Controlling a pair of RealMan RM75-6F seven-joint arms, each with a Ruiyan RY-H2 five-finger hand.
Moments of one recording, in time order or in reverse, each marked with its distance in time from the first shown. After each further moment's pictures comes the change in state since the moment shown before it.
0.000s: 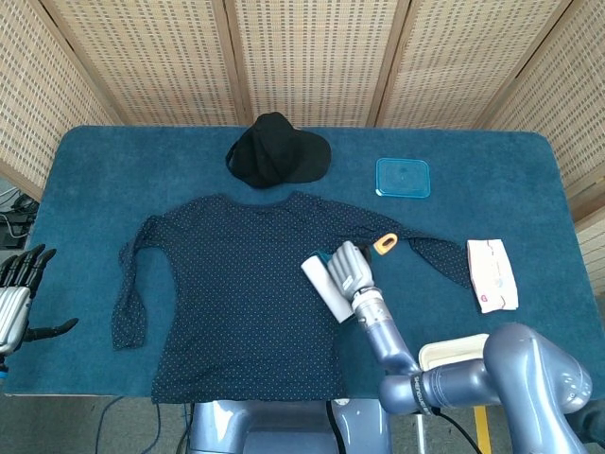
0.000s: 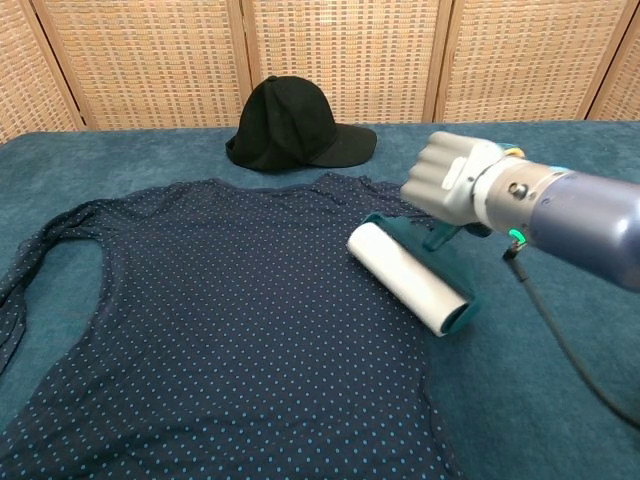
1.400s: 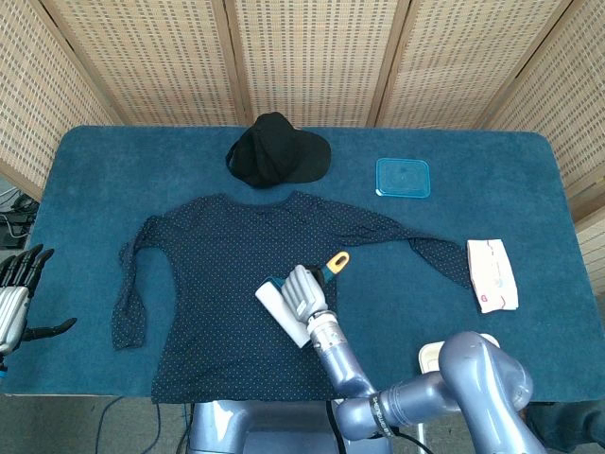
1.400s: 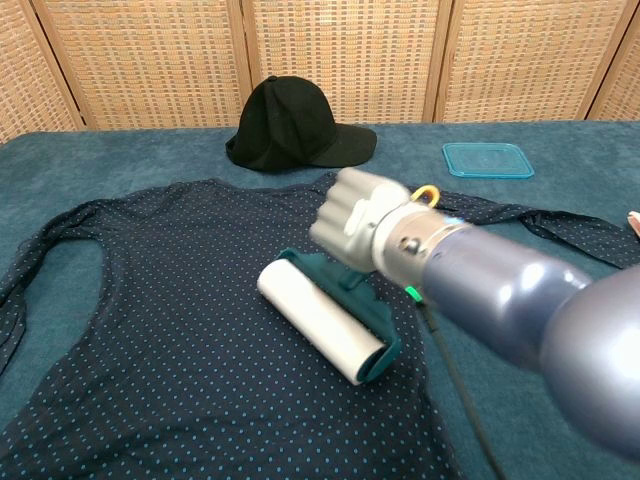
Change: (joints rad) left arm -0.002 -0.002 -0.001 0.011 -0.008 -0.005 -0.010; right arm 0.066 -0.196 0.096 -0.010 0.032 0.074 -0.126
